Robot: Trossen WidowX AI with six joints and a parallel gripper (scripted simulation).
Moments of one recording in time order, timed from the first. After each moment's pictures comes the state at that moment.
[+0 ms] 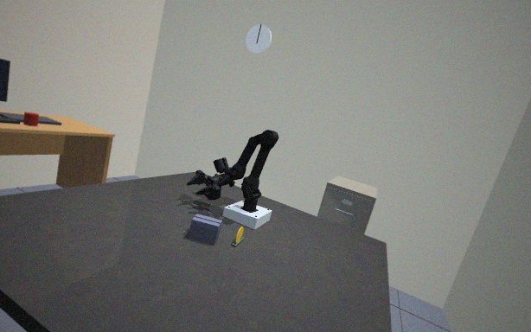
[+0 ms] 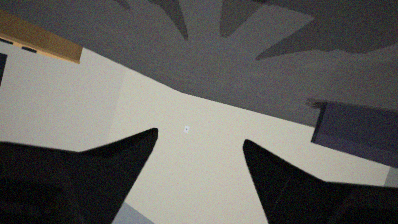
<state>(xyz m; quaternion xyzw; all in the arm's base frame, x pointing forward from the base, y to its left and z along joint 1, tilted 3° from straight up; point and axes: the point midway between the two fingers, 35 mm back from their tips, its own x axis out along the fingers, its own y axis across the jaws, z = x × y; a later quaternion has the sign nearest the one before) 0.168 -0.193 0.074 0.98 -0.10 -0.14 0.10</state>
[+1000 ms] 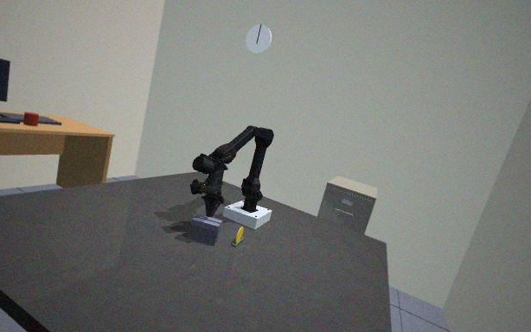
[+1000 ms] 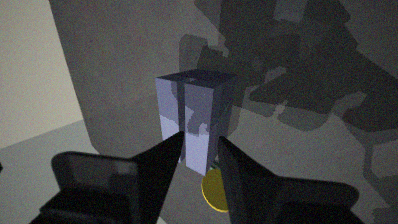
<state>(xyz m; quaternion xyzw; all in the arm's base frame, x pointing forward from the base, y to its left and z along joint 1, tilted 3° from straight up) 0.297 0.019 0.064 0.51 0.54 -0.19 0.64</state>
